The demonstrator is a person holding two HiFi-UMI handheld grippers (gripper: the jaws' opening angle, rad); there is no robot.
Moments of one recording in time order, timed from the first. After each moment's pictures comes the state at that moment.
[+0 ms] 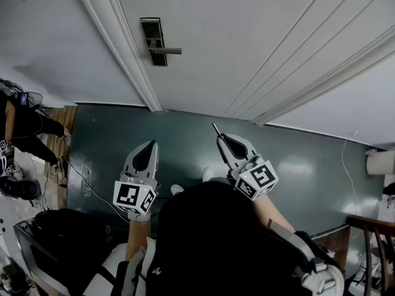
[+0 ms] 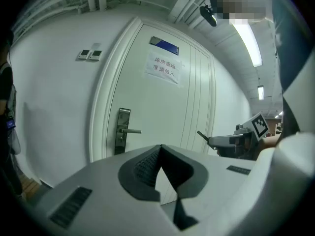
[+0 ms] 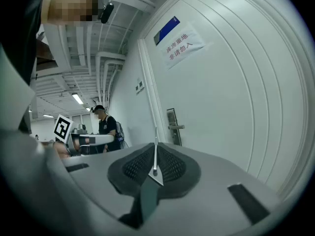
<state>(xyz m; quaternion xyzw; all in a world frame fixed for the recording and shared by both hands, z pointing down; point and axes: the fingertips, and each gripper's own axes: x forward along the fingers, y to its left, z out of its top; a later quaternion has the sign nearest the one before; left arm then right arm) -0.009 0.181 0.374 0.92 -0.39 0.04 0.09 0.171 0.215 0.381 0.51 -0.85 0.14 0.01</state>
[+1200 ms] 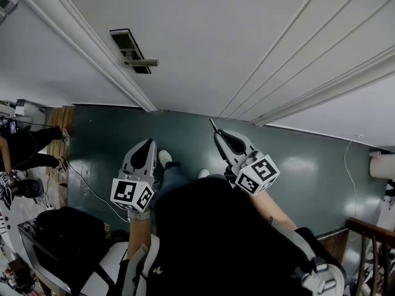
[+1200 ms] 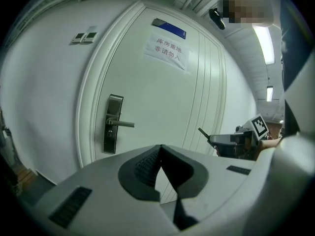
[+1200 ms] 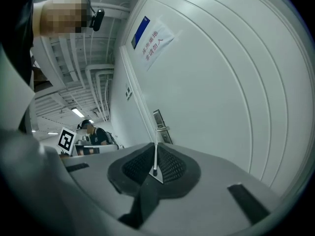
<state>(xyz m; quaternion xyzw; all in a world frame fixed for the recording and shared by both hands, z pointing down) 0.087 0.115 0.400 0.90 -0.41 0.06 0.13 0.269 0.143 0.398 0.48 -0.86 0.20 -0.03</state>
